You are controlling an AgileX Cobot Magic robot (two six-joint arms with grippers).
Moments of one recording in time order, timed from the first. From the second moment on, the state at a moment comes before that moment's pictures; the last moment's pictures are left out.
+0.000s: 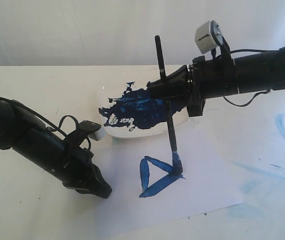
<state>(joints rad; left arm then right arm) -0.44 1.88 -0.89 -1.10 0.71 1.27 0.28 1.78 -1.10 1.47 1.14 -2.01</state>
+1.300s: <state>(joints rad) -0.44 1.88 -0.89 -1.10 0.70 1.27 0.11 1.80 -1.42 1.75 0.53 -1.04</state>
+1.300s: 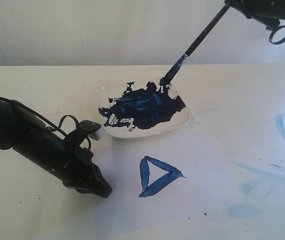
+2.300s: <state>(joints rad) -0.44 1.88 -0.89 -1.10 0.70 1.27 0.13 2.32 -1.66 1.74 0.59 -0.62</state>
